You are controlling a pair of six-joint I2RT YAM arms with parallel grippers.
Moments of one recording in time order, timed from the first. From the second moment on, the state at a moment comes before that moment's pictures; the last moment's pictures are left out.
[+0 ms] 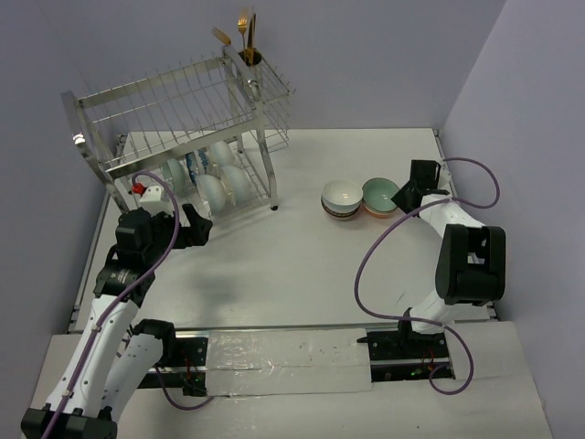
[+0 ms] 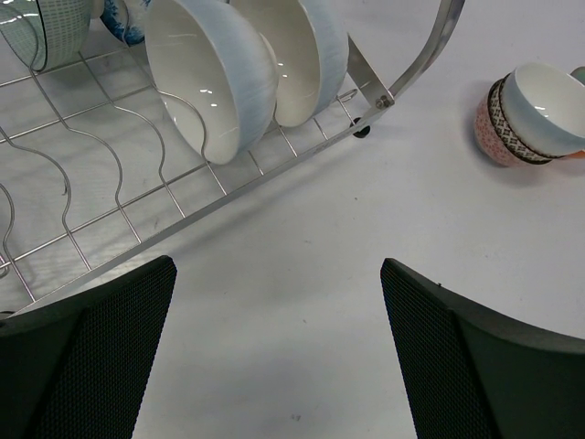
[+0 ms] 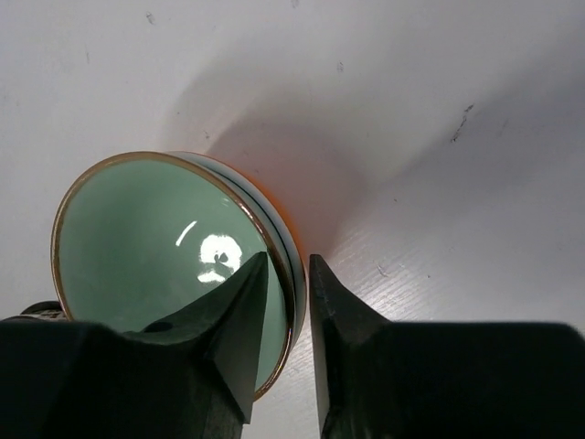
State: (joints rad) left arm -0.17 0.69 0.65 -0.36 0.15 -0.30; right arm -0.10 1.59 0.95 -0.22 0.15 0.68
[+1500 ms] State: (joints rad) left arm -0.38 0.76 0.66 -0.33 0.21 -0.30; right arm 0.62 1.28 0.97 -0.29 0.03 0.43
